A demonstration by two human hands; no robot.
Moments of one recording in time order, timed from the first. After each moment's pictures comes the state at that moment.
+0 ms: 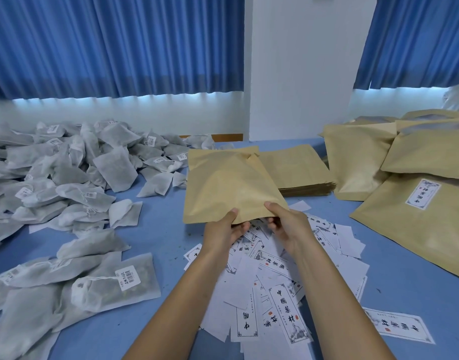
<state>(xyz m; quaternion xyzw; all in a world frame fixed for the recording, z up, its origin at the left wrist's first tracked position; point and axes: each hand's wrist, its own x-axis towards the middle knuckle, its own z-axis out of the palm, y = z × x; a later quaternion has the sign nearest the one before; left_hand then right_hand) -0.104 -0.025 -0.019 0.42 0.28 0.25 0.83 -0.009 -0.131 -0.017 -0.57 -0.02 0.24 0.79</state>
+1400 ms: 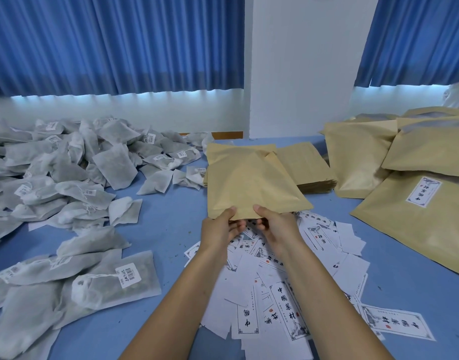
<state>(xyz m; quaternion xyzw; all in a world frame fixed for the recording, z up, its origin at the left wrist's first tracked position) -0.107 -0.024 -0.017 0.43 0.30 0.26 0.81 -0.032 -0.112 -0.019 -0.52 -0.03 0.25 0.82</state>
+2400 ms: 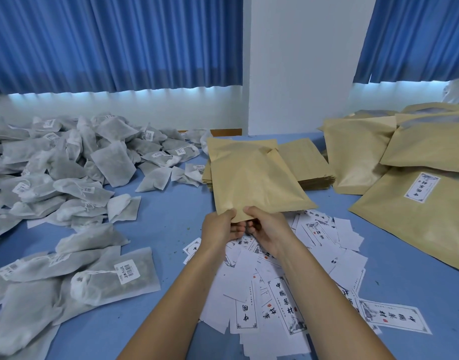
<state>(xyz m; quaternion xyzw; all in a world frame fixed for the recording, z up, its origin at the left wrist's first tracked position) -0.105 -0.025 -0.017 0.55 0.34 0.20 0.73 -0.033 -0.106 -0.030 -0.54 -0.05 0.30 0.78</state>
